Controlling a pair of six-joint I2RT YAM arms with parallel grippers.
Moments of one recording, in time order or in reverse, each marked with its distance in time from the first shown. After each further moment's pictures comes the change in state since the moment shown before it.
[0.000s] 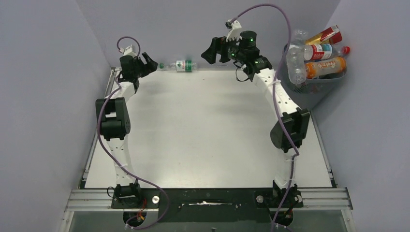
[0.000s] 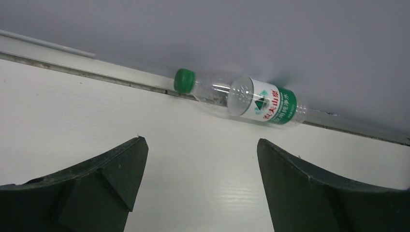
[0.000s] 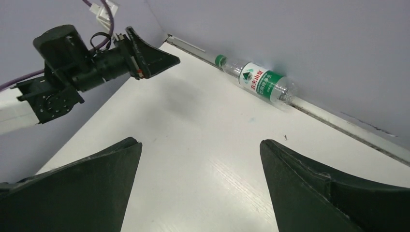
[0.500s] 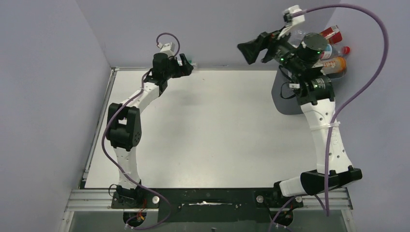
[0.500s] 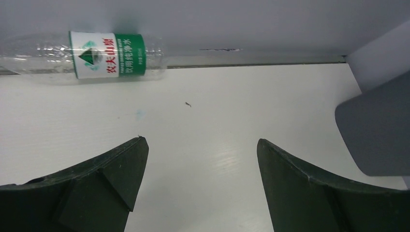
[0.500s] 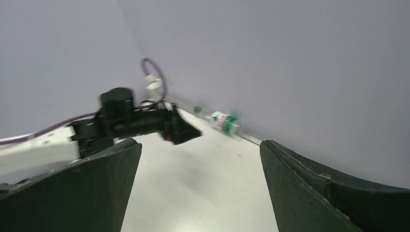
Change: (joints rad) left arm -0.319 -0.172 -0.069 -0.097 -0.032 0.053; right arm -0.244 -0.534 -0.214 -0.069 -0.007 -0.033
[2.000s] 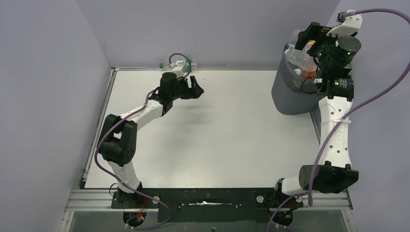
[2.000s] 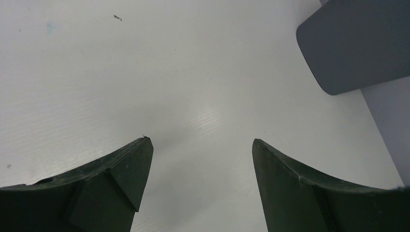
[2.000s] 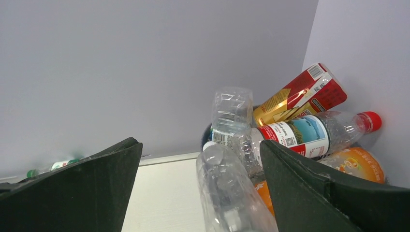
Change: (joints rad) left arm -0.119 -0.227 -0.407 0.084 0.061 -0.020; right arm -0.305 0.024 -0.087 0.087 0.358 -0.037
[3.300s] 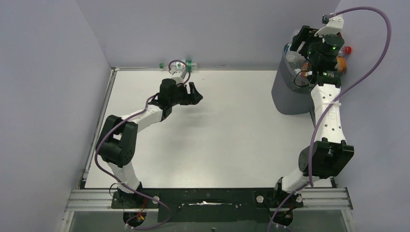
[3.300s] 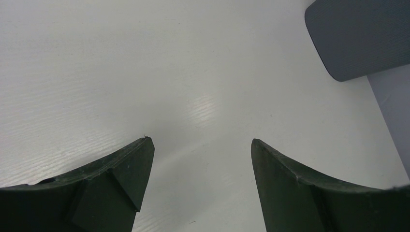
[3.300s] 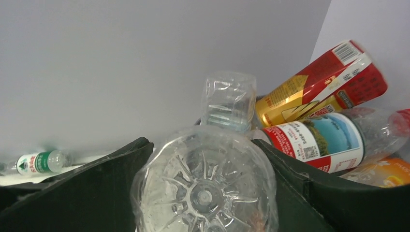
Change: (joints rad) left arm 0.004 -0.014 -0.087 0.056 0.008 -0.011; right arm 0.006 0.157 -0.023 0.130 0.001 -0.032
